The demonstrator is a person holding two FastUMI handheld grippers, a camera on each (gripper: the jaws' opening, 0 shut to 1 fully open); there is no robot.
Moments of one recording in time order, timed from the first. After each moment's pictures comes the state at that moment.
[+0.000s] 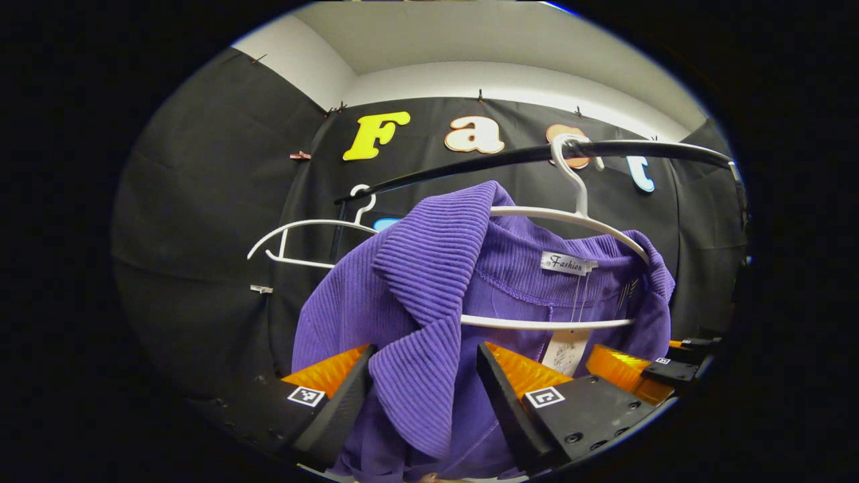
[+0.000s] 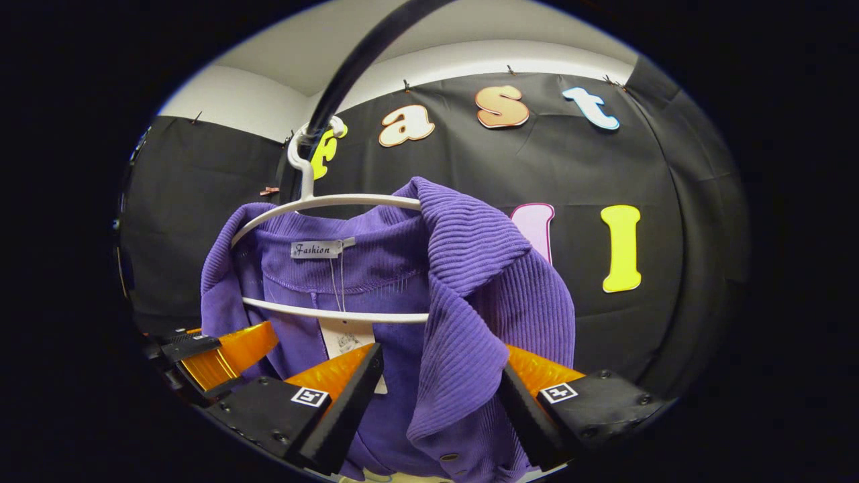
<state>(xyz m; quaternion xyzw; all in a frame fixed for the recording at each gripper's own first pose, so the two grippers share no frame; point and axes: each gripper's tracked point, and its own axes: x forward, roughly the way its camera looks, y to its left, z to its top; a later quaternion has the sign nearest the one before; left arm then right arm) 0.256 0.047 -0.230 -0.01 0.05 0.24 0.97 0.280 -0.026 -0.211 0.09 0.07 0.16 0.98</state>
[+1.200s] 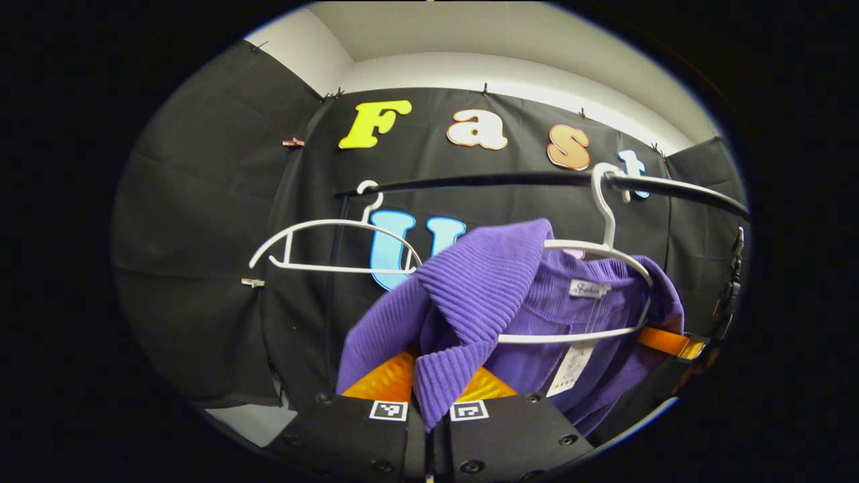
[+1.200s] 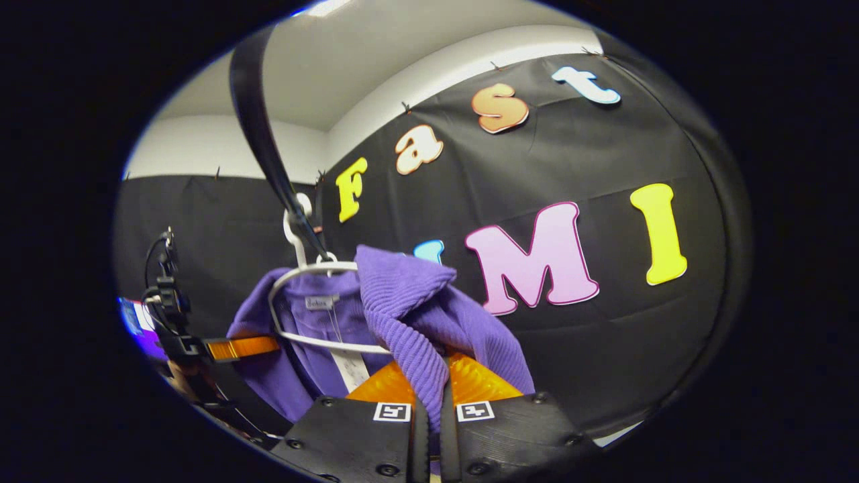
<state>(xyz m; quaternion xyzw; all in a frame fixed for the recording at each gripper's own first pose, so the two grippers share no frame) 0.222 0.088 -0.183 -0.02 0.06 0.22 0.97 0.281 -0.075 -0.156 0.21 0.04 0.29 0.93</state>
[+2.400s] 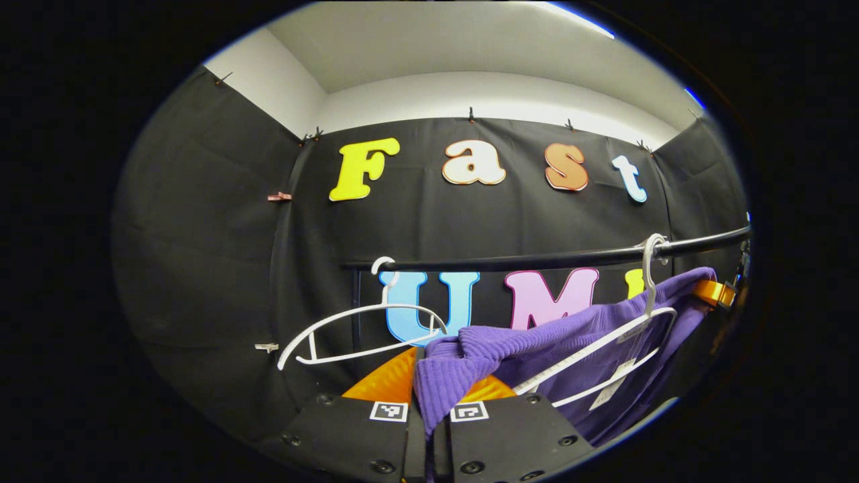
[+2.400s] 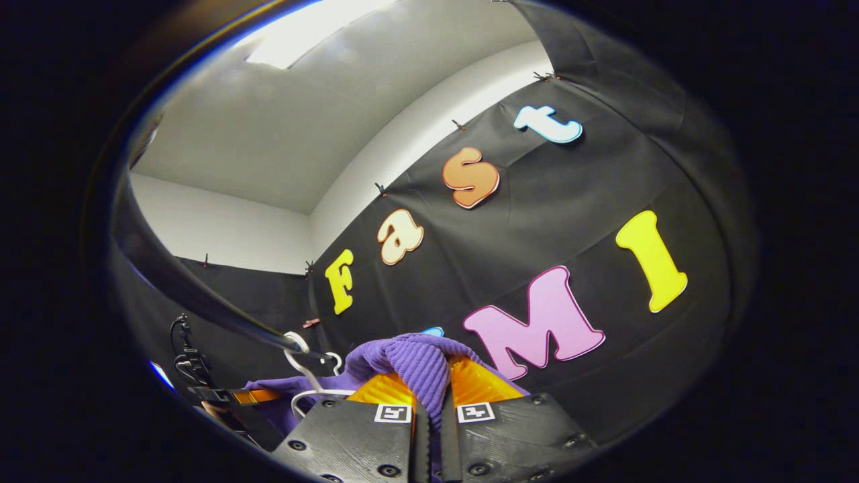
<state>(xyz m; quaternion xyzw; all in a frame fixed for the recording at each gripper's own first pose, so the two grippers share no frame) 0.260 0.152 -0.109 0.06 0.06 0.18 0.98 0.329 -0.118 -0.067 0.30 -0.08 0.22 0.93</state>
